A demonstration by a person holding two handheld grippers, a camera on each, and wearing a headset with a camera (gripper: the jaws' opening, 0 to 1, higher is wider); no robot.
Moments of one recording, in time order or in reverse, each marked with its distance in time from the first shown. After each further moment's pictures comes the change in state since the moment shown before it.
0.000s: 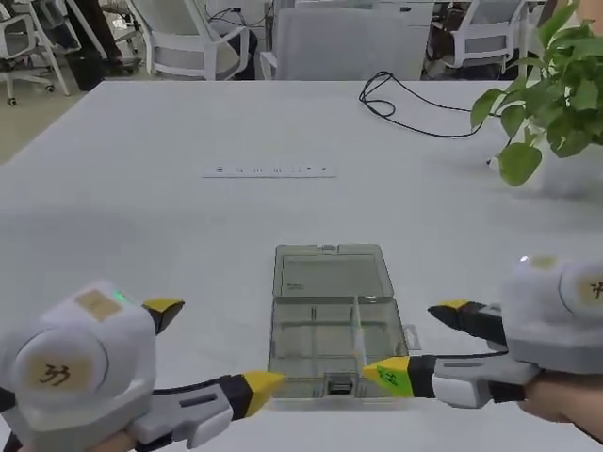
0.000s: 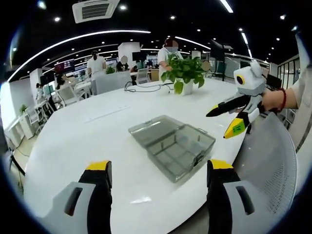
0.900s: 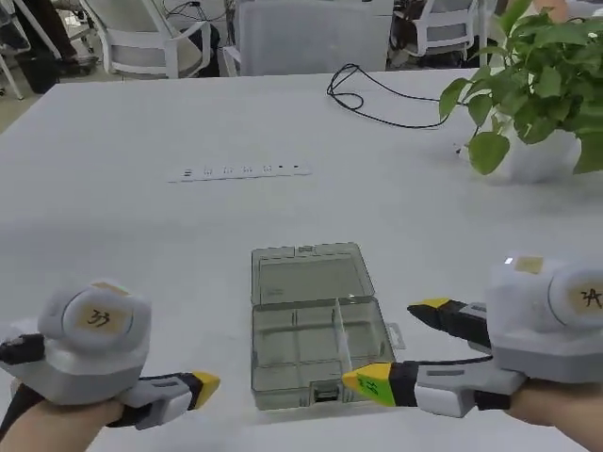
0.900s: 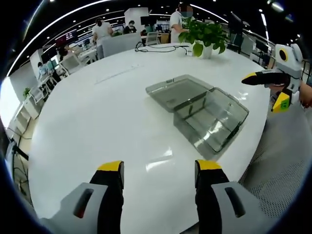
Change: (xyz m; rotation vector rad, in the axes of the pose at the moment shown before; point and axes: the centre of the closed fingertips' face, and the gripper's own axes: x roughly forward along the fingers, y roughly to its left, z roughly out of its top) left arm 0.040 0.055 -0.066 -0.062 0.340 0.066; right arm 0.002 0.005 0.007 0.029 -0.035 -0.016
